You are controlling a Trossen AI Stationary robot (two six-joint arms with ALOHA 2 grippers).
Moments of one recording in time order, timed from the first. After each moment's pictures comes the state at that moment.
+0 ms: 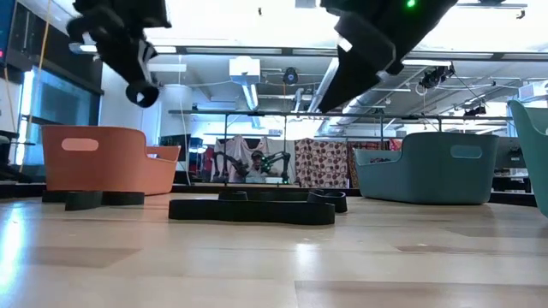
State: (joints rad) left arm -0.02 1.10 0.93 -0.92 -0.29 -0.02; right arm 0.39 1.71 1.15 -0.47 0.75 0.48
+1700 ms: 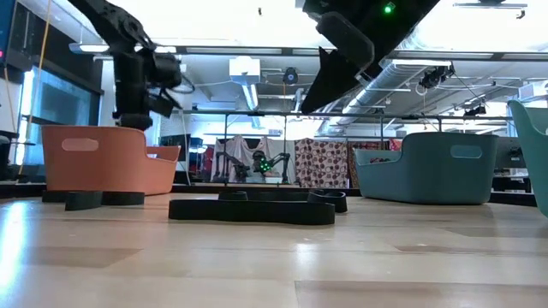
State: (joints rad) left arm 0.88 1.39 0.93 -0.87 -0.28 0.32; right arm 0.31 1.71 1.15 -0.35 0.62 0.35
